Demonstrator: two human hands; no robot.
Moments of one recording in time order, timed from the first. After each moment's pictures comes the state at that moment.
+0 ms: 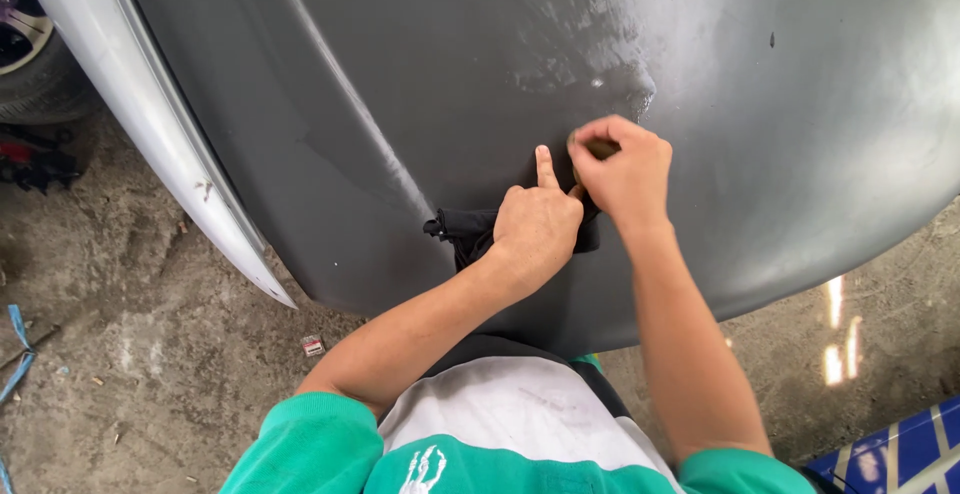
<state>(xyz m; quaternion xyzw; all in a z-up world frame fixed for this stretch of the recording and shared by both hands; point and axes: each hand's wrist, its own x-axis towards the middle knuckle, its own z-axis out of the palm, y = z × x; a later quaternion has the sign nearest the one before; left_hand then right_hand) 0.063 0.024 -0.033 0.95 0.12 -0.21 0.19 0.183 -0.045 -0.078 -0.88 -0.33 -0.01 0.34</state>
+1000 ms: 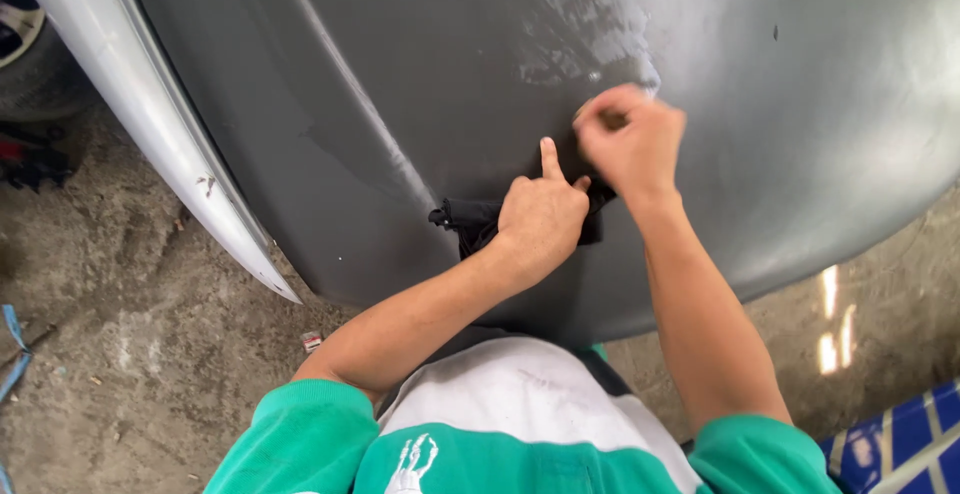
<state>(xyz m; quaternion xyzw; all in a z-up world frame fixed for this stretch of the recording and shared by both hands) 0.059 0.027 -0.039 0.95 0.11 -0.19 0.21 0.203 -0.034 -0.082 -0.88 -0.36 0.04 0.32</state>
